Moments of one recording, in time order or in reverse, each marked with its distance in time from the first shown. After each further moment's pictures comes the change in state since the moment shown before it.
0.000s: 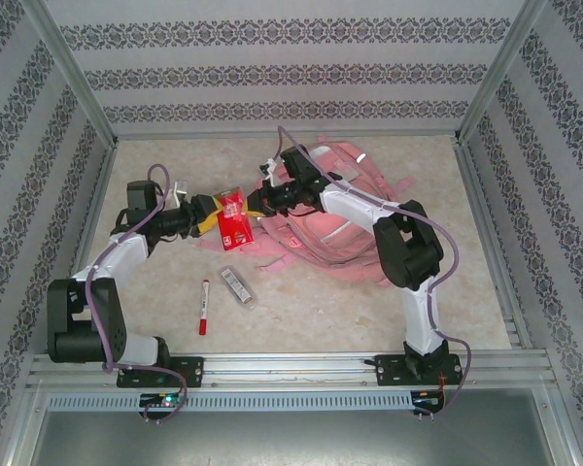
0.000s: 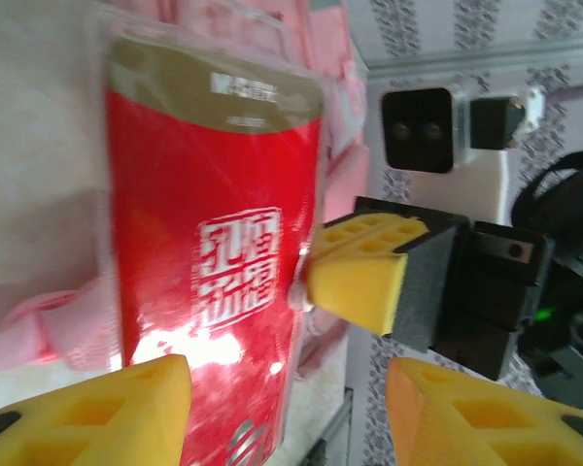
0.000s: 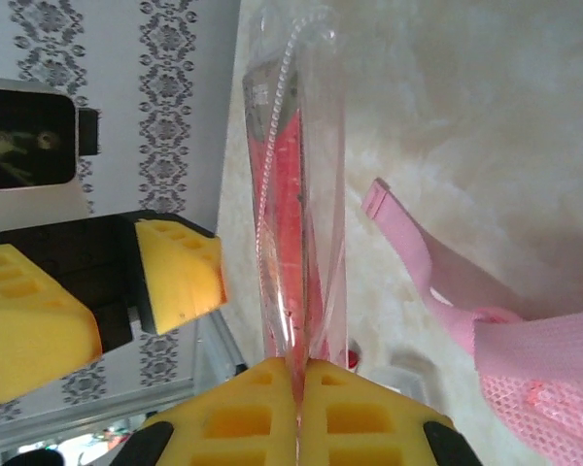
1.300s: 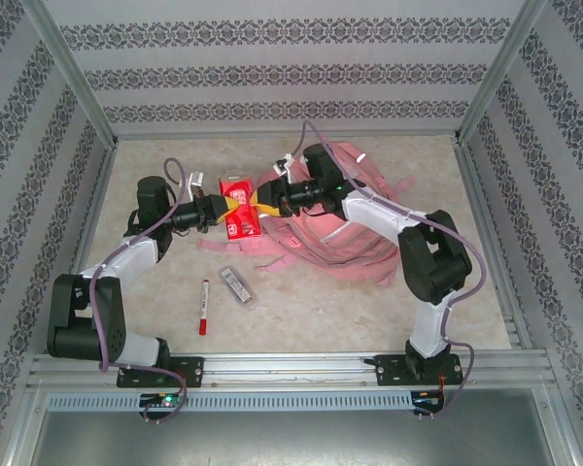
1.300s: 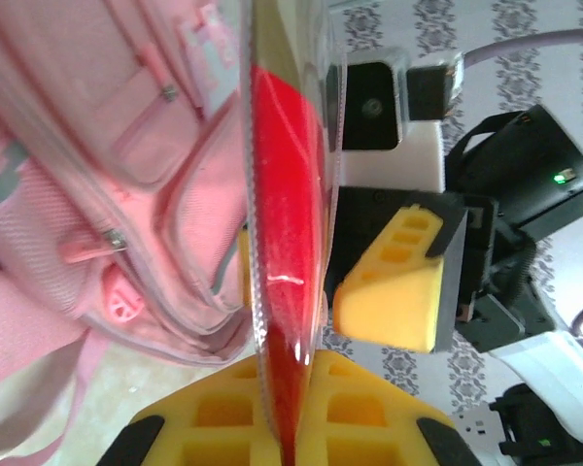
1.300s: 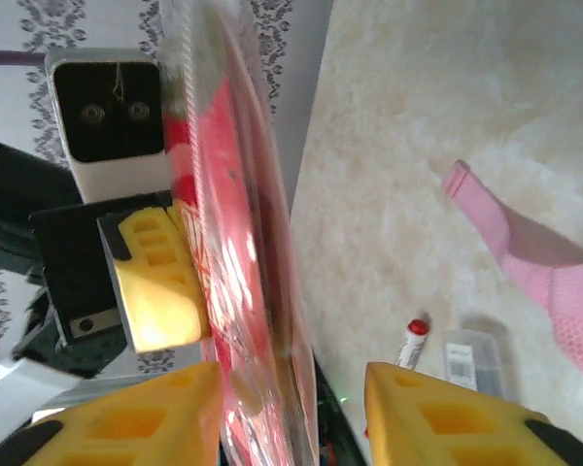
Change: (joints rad) left arm -0.093 0.006 -0.040 0.377 0.123 -0.173; right arm -0.061 -0.205 -0.224 0.202 -0.111 0.097
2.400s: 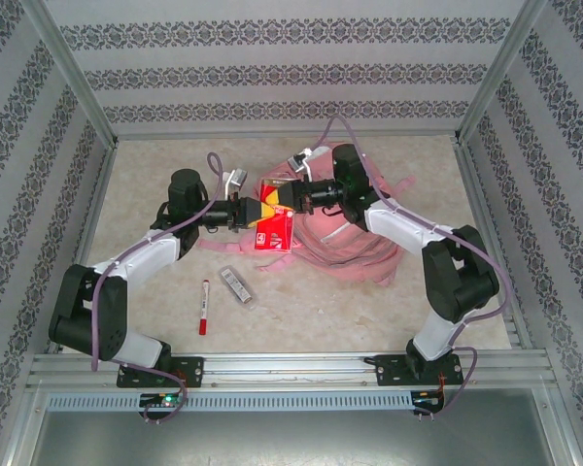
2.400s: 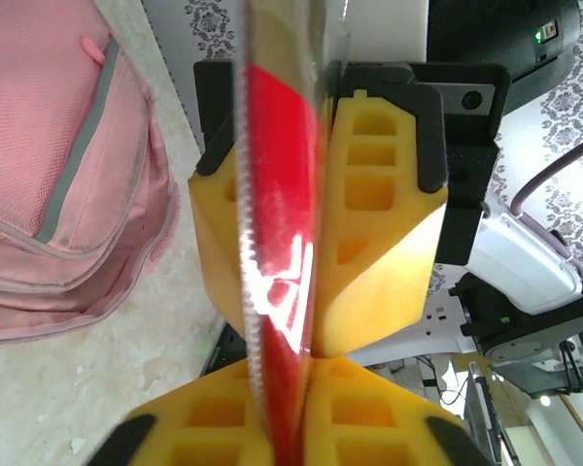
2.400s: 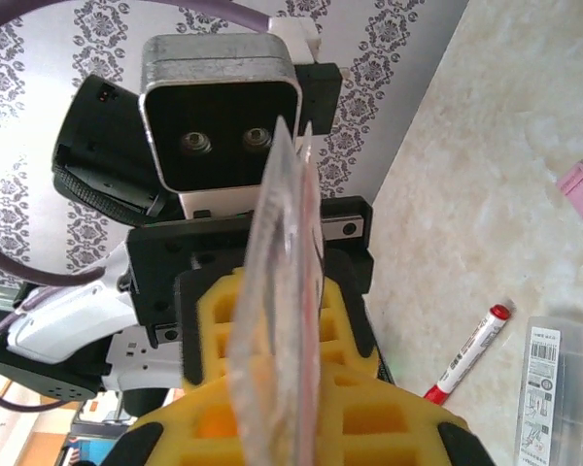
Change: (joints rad) left arm -0.246 0.039 0.097 0.062 0.075 -0.008; right arm -0.065 -0.162 -0.192 0.297 -0.172 0.093
